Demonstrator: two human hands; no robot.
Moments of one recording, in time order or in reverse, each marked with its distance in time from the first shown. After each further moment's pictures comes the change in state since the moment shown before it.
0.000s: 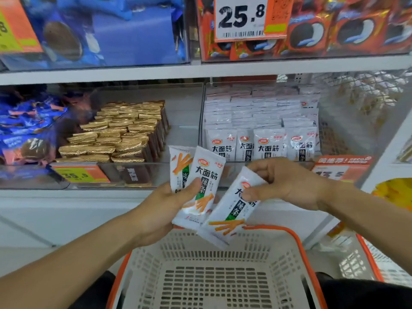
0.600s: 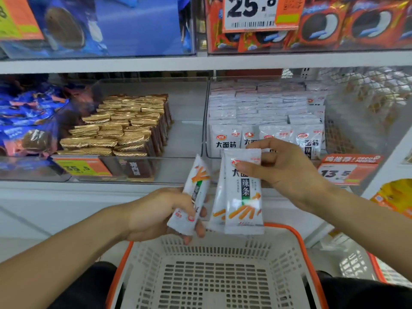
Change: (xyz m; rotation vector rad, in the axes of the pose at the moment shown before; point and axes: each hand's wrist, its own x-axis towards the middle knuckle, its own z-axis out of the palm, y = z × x) left_hand 0.000 0.002 -0.018 0.104 -0.258 -0.206; right_hand 0.004 -0.015 0.026 0.198 0.366 -0.127
